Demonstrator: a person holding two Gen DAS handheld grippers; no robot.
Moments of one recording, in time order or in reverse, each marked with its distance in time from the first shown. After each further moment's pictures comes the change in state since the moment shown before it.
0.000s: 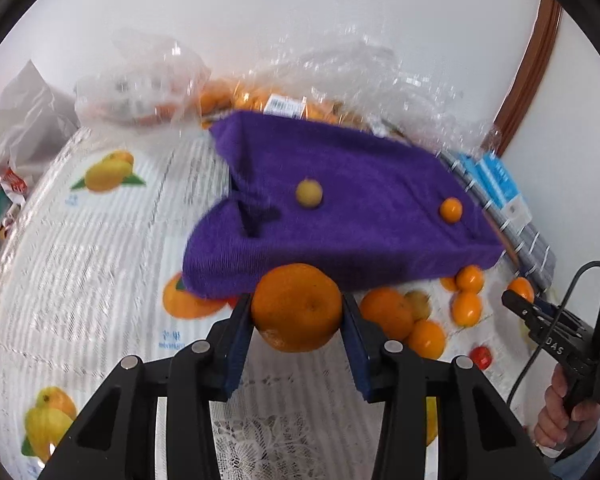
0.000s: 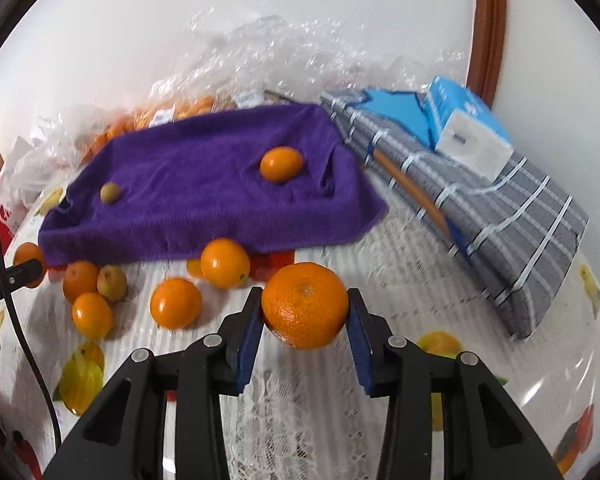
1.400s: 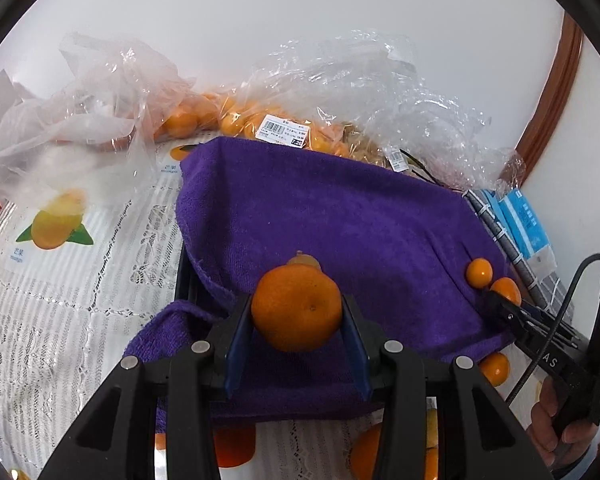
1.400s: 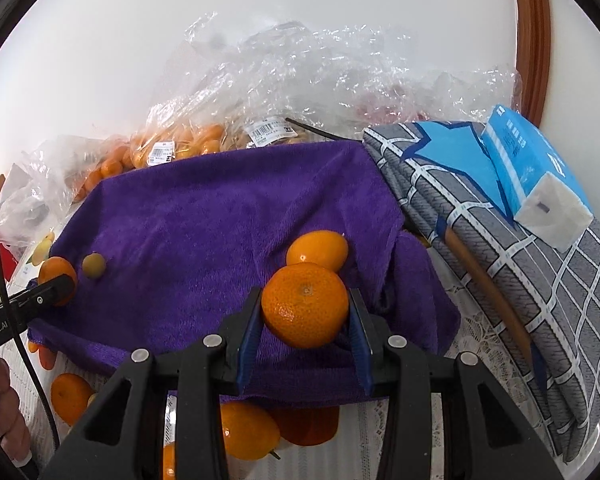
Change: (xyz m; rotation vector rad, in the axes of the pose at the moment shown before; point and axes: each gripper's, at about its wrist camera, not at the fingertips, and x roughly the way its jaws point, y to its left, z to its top) left arm 0.068 -0.014 0.050 -0.039 -0.048 0.018; right arm 0.073 0.026 0.063 -0.003 -0.037 0.078
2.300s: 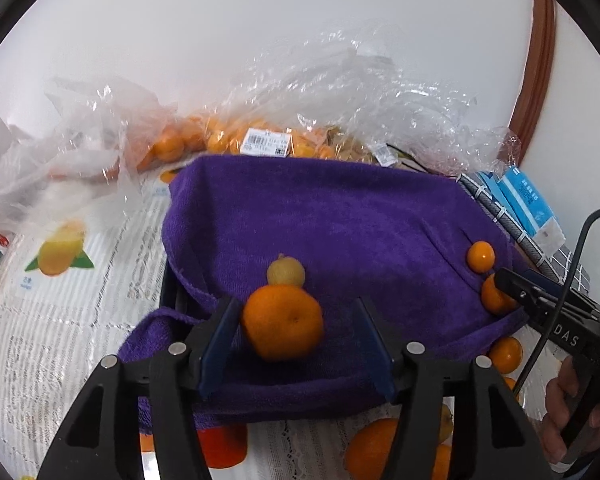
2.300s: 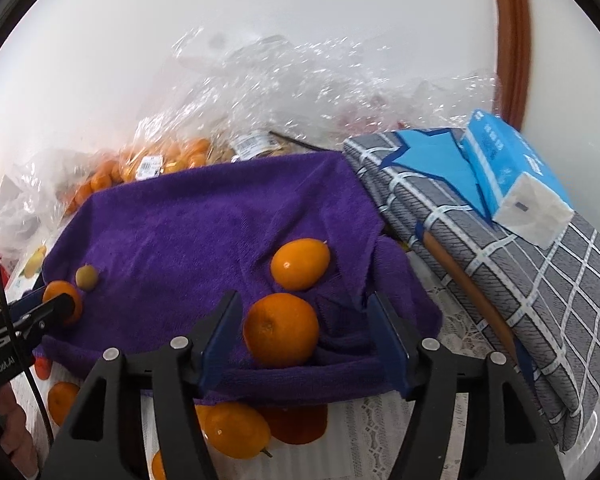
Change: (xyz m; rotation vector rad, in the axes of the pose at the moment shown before) left arm -0.005 -0.021 -0.007 0.115 -0.061 0.058; right arm -0.012 -0.006 -0.003 0.041 -0.058 -0.046
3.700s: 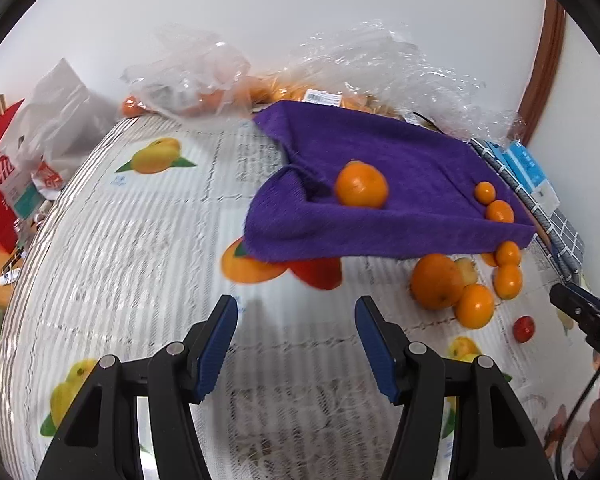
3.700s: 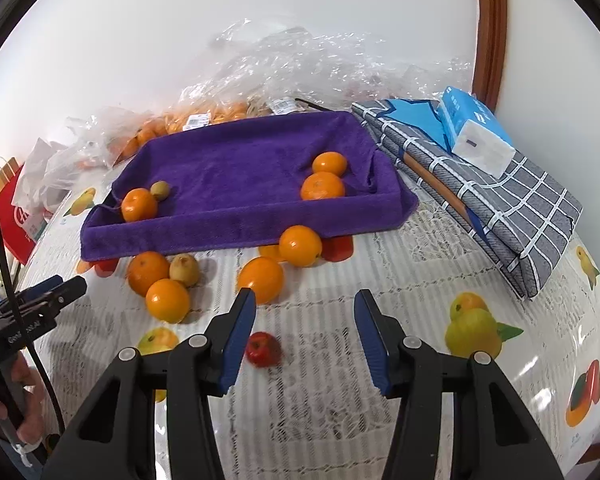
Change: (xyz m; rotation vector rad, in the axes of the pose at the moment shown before) left arm -0.075 0.058 -0.073 -0.053 0.096 0.048; right arm -0.108 0.033 -0.074 -0.023 0.098 -0.005
